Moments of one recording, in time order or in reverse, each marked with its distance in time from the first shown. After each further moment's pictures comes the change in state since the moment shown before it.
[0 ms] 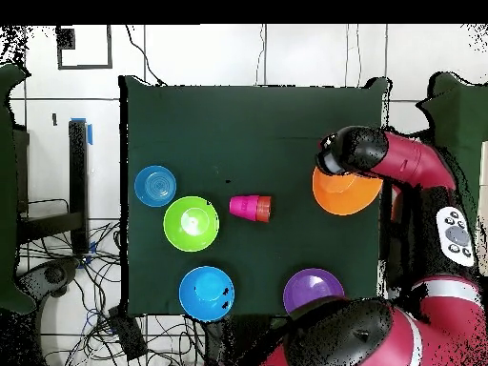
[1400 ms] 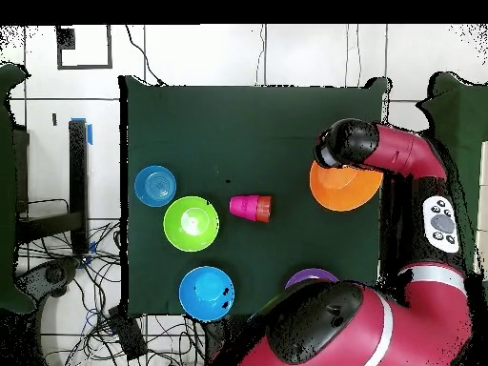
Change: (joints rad) arm 0.052 0.076 -0.049 -0.105 0.001 -0.001 0.000
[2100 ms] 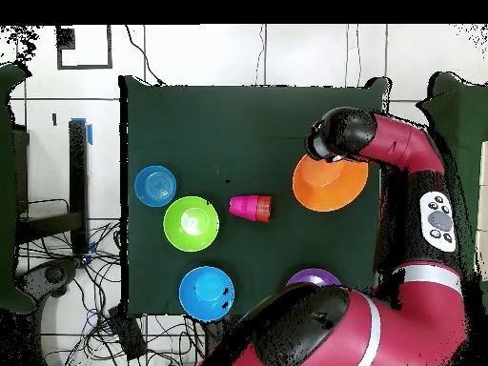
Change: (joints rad) arm 0.030 -0.035 -0.005 0.000 0.074 0.059 0.066
